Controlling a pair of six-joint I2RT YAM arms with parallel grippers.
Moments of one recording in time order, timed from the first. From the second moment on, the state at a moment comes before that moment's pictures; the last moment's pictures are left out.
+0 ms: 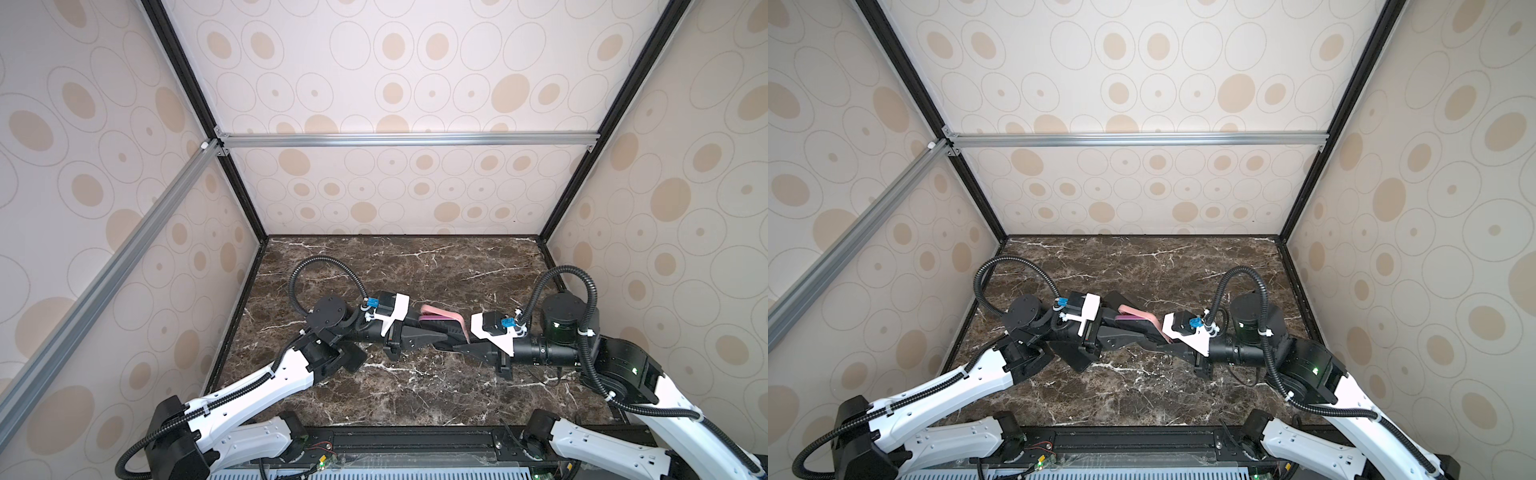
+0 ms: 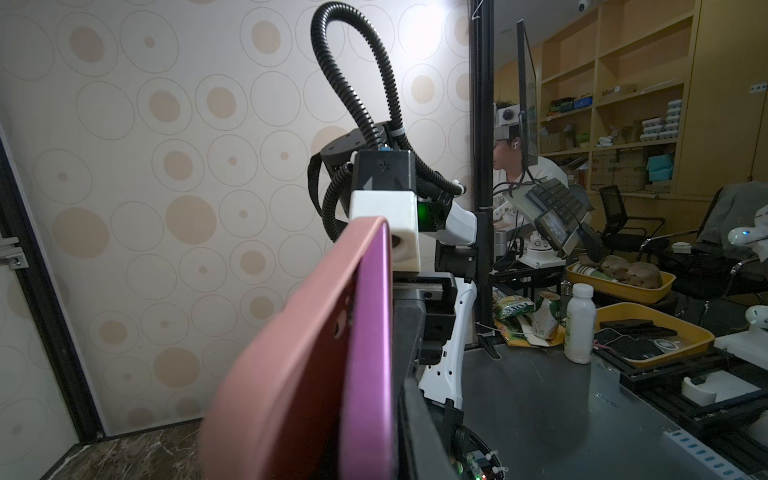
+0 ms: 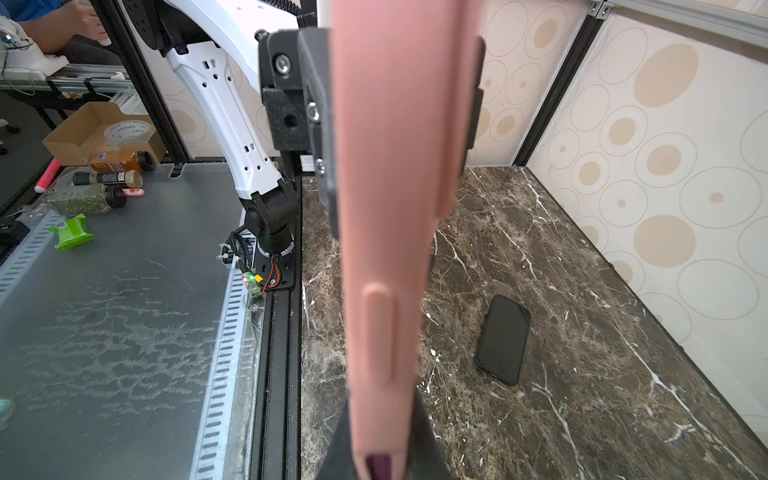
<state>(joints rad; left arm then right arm) -0.88 1.11 0.85 0.58 0.86 -0.17 0.86 0.79 1.18 -0.78 -0.43 -0.30</state>
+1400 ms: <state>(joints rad) -0.82 1.15 1.06 -0.37 0.62 0.56 0.75 1.03 1.27 -0.66 -0.37 0.02</state>
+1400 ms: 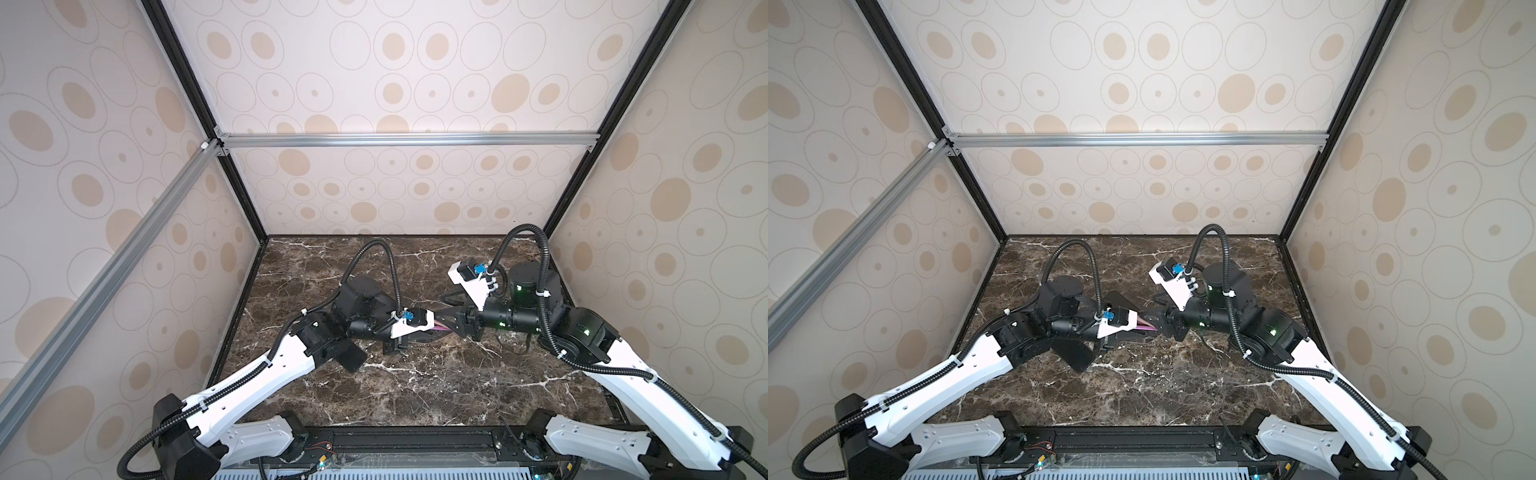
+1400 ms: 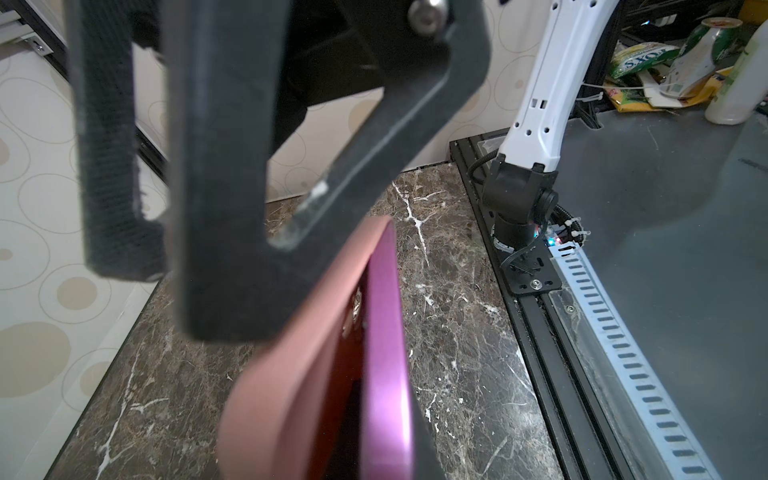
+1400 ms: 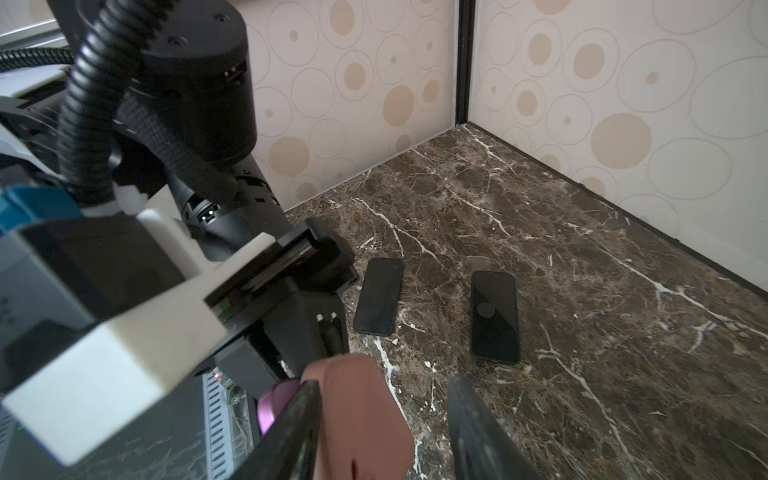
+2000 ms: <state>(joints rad) -0.82 1.15 1.05 -0.36 0.63 0.56 0.75 1.10 1.34 -0.77 -0.45 -0.02</state>
